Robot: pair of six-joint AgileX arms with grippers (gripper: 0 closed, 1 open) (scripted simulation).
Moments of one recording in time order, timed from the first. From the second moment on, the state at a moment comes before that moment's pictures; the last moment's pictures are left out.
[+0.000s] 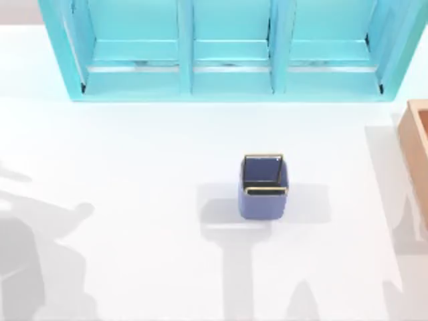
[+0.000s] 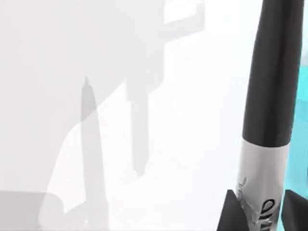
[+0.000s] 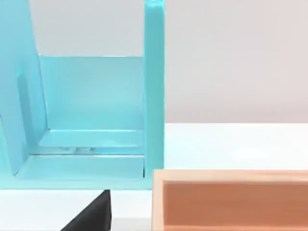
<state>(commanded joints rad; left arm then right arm) 0.49 1.47 0.79 -0.28 0.53 -0.93 0.00 0.00 0.00 0.00 0.00 0.00</state>
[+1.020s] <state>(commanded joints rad) 0.54 1.19 0.78 -0.60 0.49 -0.80 0.00 0.00 0.00 0.00 0.00 0.00</state>
